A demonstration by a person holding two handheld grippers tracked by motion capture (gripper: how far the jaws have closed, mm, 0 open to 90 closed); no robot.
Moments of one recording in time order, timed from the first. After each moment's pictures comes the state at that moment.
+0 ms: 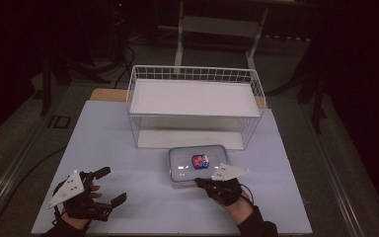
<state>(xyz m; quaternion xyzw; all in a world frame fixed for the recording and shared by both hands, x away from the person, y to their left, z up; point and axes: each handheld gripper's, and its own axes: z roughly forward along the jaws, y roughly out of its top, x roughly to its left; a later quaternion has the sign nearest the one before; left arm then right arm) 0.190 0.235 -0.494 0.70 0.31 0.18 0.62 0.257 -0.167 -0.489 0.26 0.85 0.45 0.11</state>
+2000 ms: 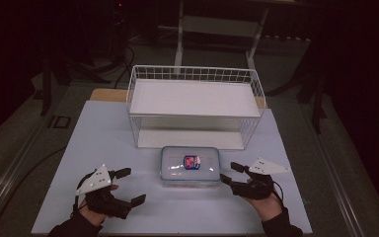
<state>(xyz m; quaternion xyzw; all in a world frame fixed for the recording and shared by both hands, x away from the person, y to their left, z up) 0.212 0.186 -0.482 0.75 0.30 0.12 0.57 0.262 -0.241 -0.471 0.32 0.79 0.50 0.14</state>
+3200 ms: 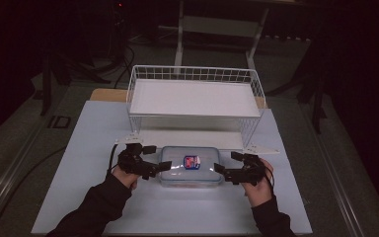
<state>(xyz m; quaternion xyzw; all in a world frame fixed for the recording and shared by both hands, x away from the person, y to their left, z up) 0.307 0.138 -0.472 0.75 0.38 -0.01 0.54 0.305 -0.226 -0.471 0.40 0.77 0.48 0.11</state>
